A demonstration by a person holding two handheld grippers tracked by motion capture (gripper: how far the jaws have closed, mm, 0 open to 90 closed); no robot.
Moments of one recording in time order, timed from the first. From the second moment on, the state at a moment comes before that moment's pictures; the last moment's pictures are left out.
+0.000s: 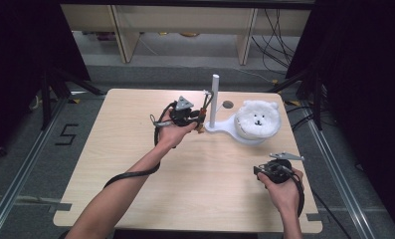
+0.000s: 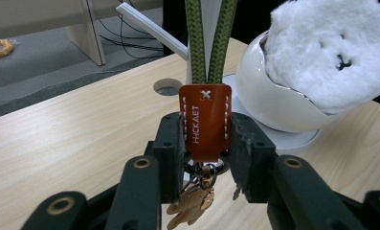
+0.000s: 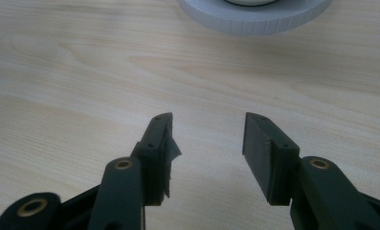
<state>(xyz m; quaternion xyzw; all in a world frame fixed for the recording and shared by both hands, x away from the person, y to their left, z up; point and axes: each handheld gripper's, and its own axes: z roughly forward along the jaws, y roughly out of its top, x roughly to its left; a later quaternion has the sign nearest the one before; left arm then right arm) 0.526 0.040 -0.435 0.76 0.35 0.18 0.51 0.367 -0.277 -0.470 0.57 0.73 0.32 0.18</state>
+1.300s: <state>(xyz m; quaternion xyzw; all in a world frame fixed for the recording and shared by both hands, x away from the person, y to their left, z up) 0.472 0.124 -0.435 0.81 0.34 0.20 0.43 0.366 -0.271 -0.472 0.59 0.71 0.33 0.17</state>
